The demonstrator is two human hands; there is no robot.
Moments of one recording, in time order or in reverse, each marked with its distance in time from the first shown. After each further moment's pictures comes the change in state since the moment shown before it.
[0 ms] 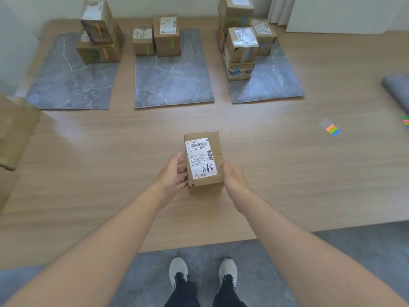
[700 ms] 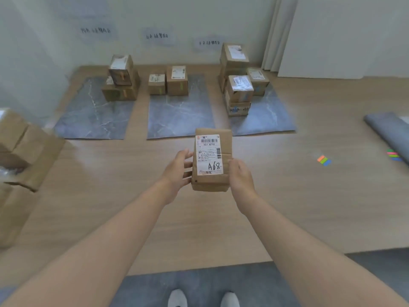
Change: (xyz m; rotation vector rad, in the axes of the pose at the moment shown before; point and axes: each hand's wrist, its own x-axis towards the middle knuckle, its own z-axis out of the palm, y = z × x) left_hand -0.059 0.084 0.018 0.083 -0.052 0.240; right_hand -0.023 -0.071 -0.009 0.078 0.140 -0.254
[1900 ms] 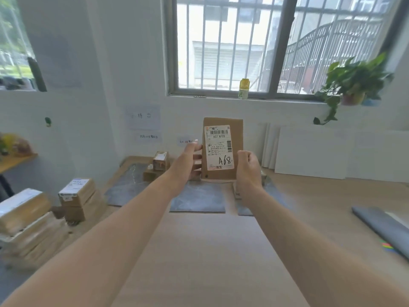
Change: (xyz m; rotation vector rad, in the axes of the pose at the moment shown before) left_hand -0.225 0.175 -0.006 0.023 -0.050 0.634; right_hand -0.162 -0.216 -0.044 0.244 -0.003 -0.548
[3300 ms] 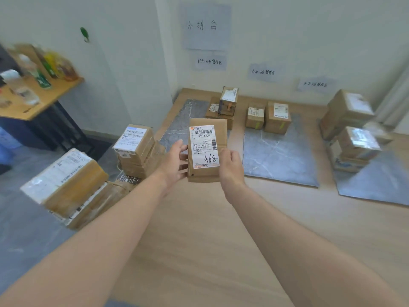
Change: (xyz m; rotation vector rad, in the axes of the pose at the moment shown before) left_hand 0.148 -0.186 -0.346 -0.056 0.382 -0.461; right_hand 0.043 0.223 0.384 -0.157 -0.258 0.475
